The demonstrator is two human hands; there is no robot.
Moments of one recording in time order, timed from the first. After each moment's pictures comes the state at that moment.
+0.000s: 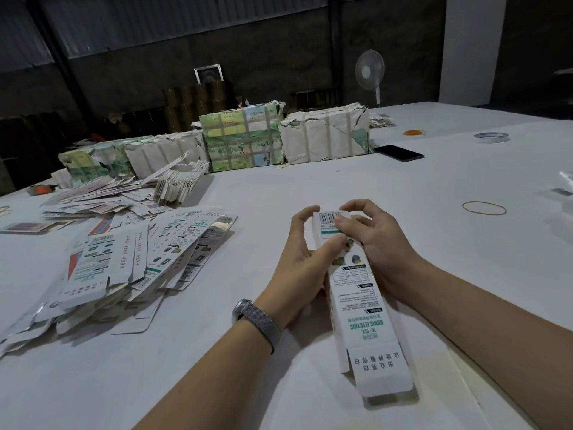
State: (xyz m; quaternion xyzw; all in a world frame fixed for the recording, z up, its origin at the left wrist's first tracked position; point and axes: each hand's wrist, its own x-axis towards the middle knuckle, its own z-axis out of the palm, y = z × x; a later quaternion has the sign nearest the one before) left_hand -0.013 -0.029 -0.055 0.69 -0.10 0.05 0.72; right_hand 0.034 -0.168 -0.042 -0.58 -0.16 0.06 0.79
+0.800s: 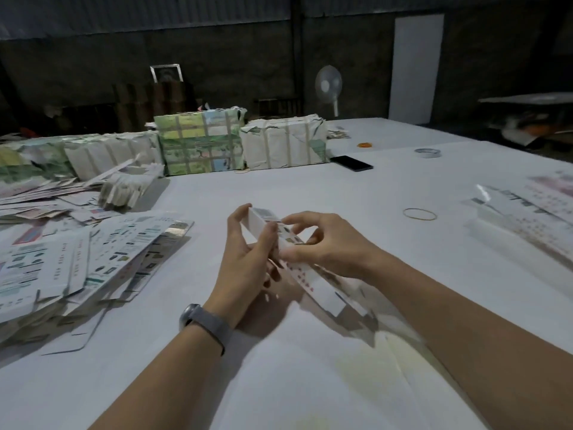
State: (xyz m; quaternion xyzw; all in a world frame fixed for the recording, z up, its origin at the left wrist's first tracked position) left_hand -0.013 -0.022 -0.048 0.70 -0.06 0.17 0.69; right_hand 0.019 -0.191 -0.008 -0.85 -0.25 0.03 0.47
